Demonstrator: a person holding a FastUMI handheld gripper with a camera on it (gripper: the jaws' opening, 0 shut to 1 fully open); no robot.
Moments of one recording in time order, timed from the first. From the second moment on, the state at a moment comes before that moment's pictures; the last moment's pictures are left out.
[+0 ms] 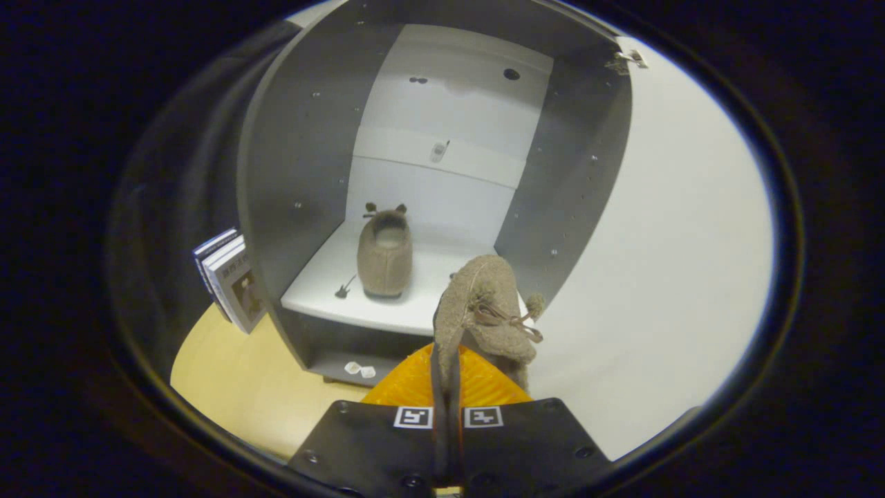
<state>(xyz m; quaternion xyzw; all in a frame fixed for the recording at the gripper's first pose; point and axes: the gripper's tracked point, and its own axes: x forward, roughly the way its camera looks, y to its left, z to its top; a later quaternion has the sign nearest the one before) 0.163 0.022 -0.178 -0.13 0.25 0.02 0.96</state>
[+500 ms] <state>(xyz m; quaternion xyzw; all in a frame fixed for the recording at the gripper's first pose) 0.334 0.018 -0.195 -0.16 0.26 0.06 0.95</state>
